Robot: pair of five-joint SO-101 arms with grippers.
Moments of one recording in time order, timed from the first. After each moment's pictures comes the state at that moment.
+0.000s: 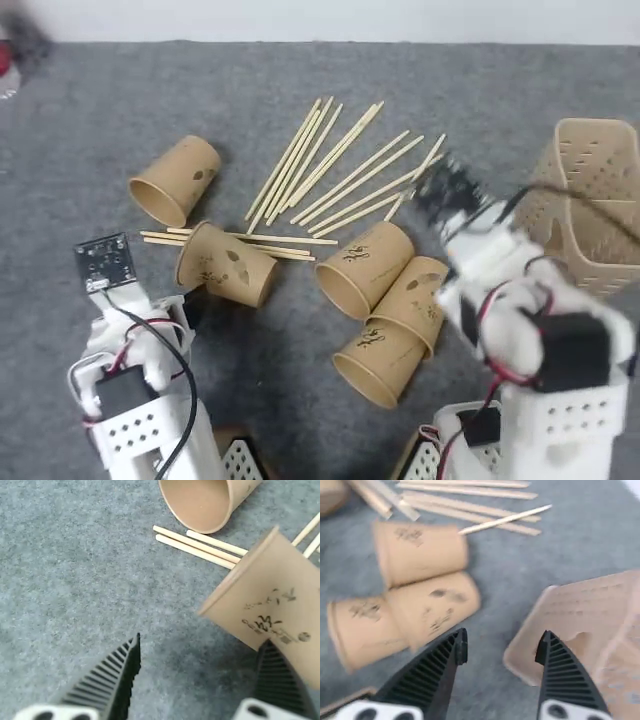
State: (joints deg) left arm -28.4 -83.1 84.1 66.2 0.2; right arm -12.7 -53.5 18.8 100.7 33.0
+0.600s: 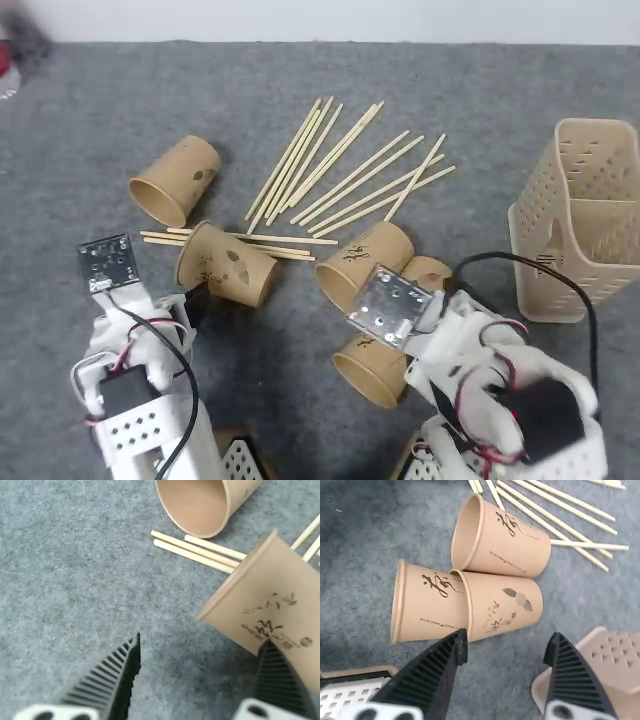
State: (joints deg) left arm -28.0 -83.1 86.4 63.0 0.2; right arm -29.7 -70.2 37.0 100.7 37.8
